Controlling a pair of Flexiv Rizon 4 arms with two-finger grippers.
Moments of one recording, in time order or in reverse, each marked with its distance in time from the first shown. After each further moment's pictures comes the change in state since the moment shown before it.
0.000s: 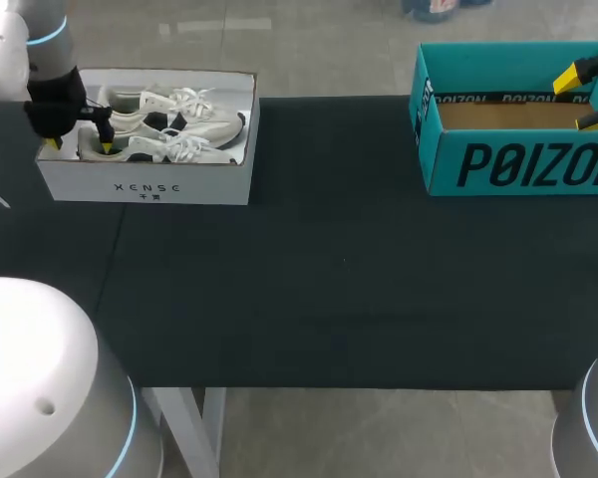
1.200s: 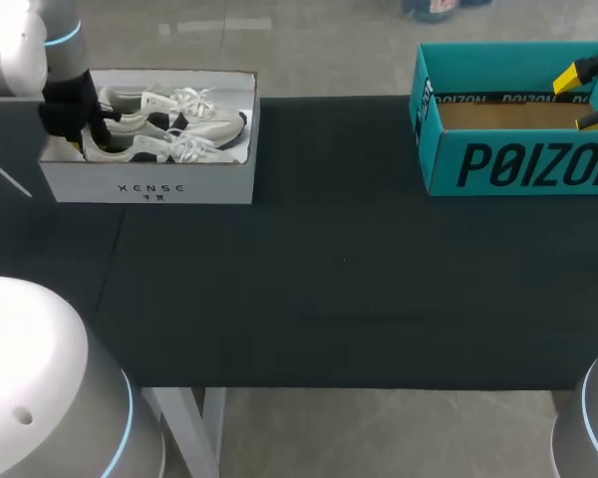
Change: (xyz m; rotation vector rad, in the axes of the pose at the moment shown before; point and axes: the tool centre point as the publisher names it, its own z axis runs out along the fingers) left arm -0.006 0.019 0.030 0.051 -0.014 0.048; right arm 0.000 0.000 0.000 0.000 0.000 0.000
